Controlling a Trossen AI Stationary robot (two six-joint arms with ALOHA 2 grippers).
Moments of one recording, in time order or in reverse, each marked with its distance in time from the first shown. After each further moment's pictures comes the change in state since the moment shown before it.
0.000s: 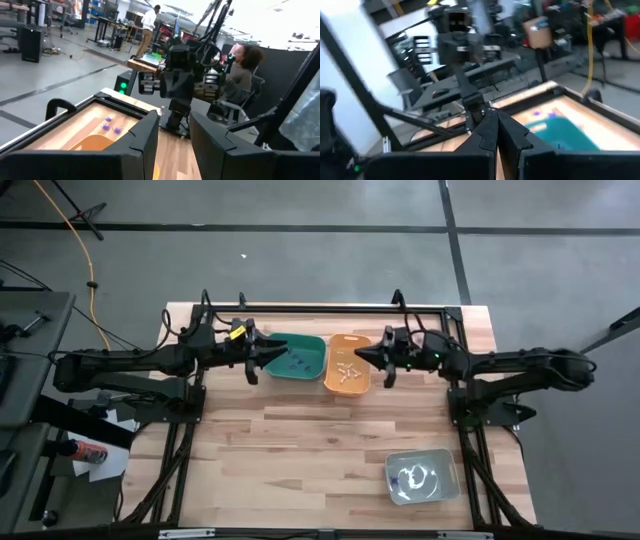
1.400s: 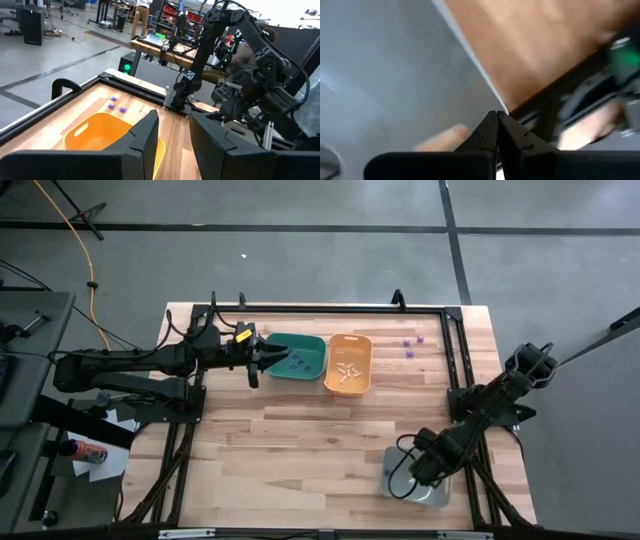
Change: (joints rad) left arm 0.000 0.000 0.000 -0.109 0.015 0.017; right arm 0.985 0.423 0.496 -1.897 -0.104 1.115
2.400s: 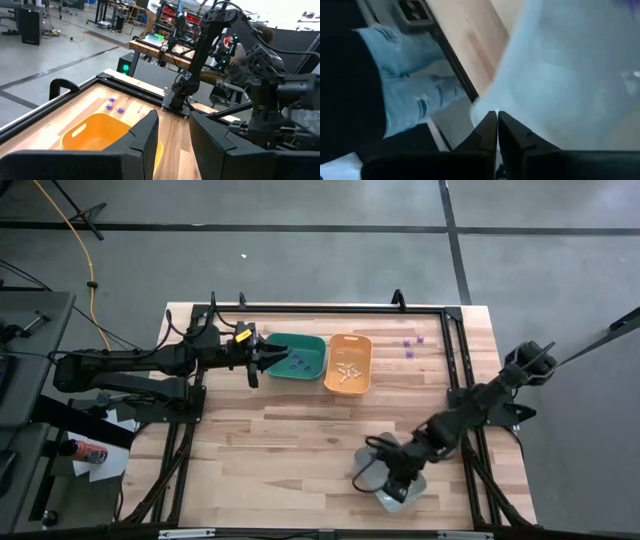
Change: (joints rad) left arm 0.000 0.000 0.000 0.006 0.004 -0.009; right arm -0.146 -0.018 0.004 0.743 0.008 -0.151
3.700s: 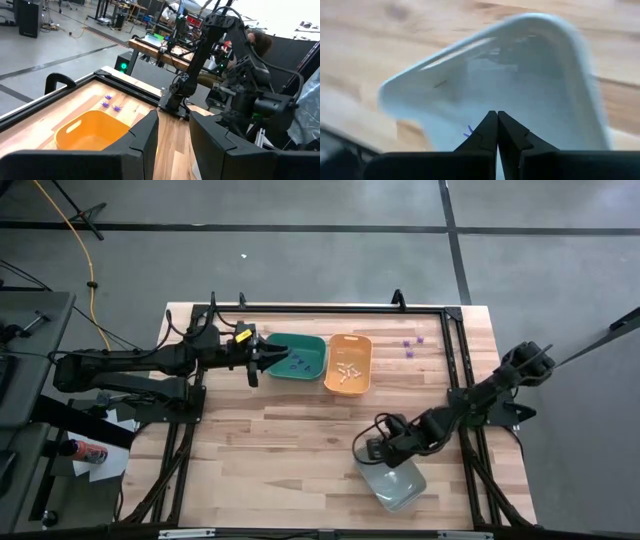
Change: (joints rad) left arm 0.000 0.000 0.000 0.003 0.001 -0.060; right arm -0.079 0.014 -0.079 -0.097 0.320 0.628
